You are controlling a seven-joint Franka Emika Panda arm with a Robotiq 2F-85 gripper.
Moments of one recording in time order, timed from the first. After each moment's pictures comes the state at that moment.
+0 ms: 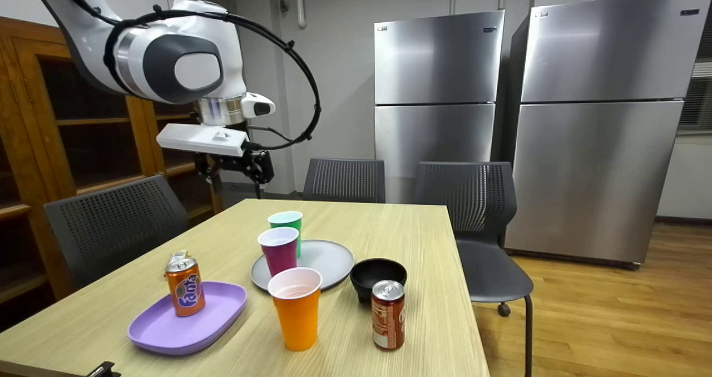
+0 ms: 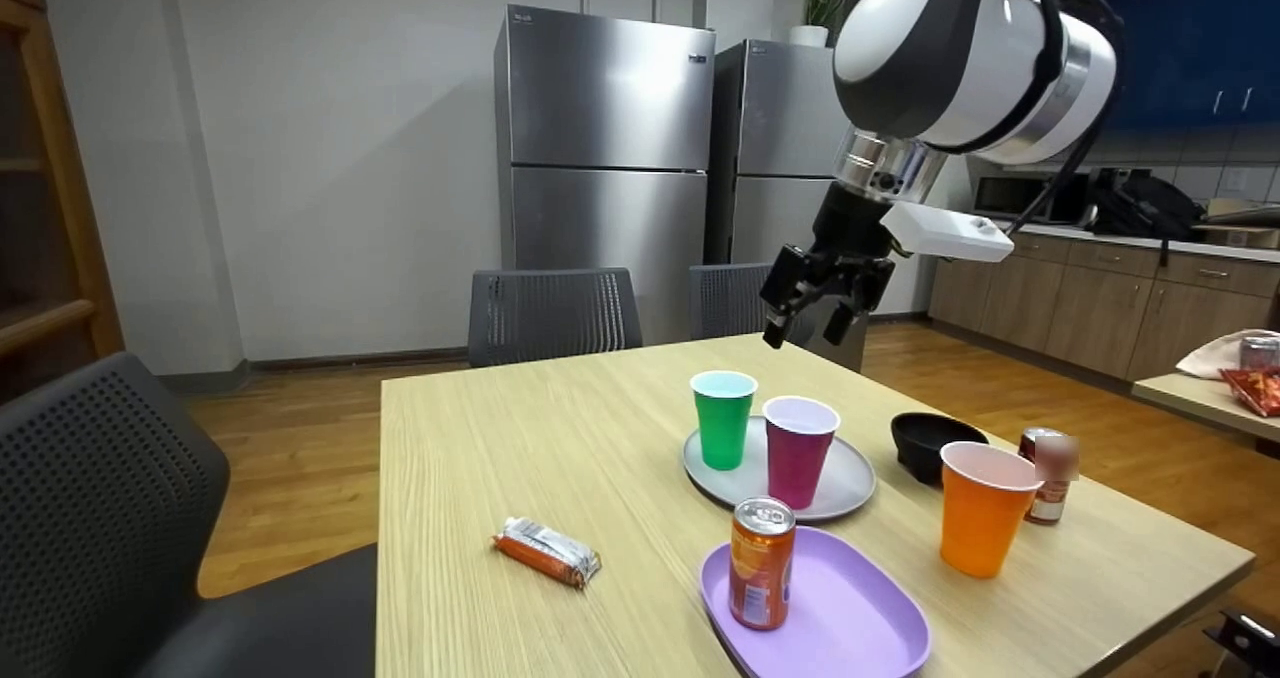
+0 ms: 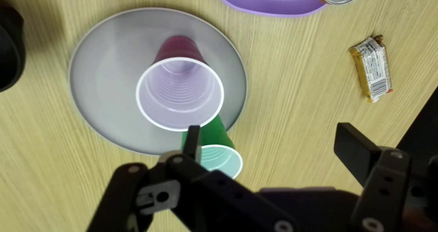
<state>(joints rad) -0.23 -0.01 0.35 -2.55 0.32 2.81 -0.34</state>
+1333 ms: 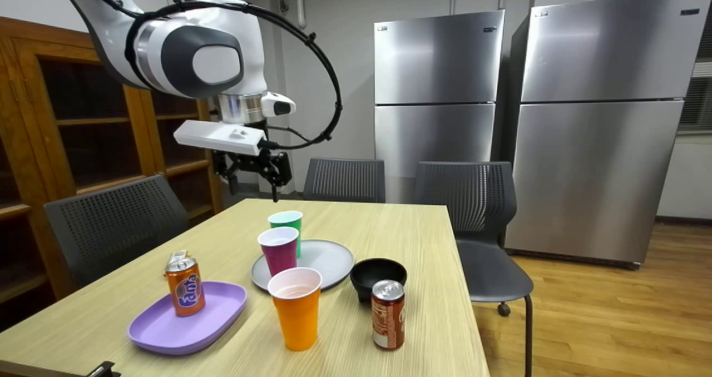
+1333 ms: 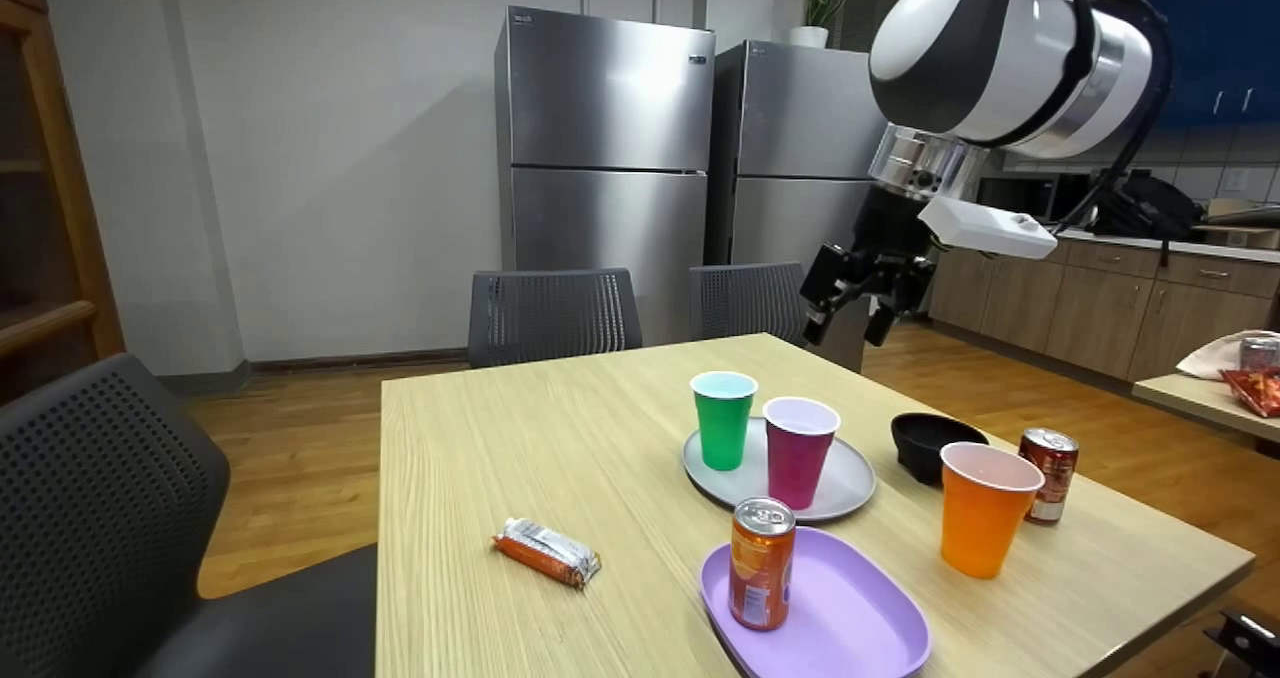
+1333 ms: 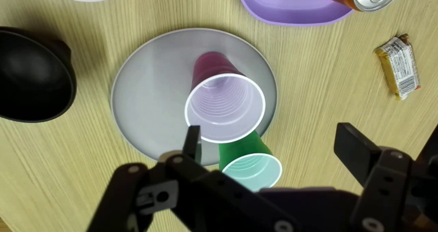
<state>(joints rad) -0.04 -0.04 0.07 -2.56 0.31 2.76 -0.34</state>
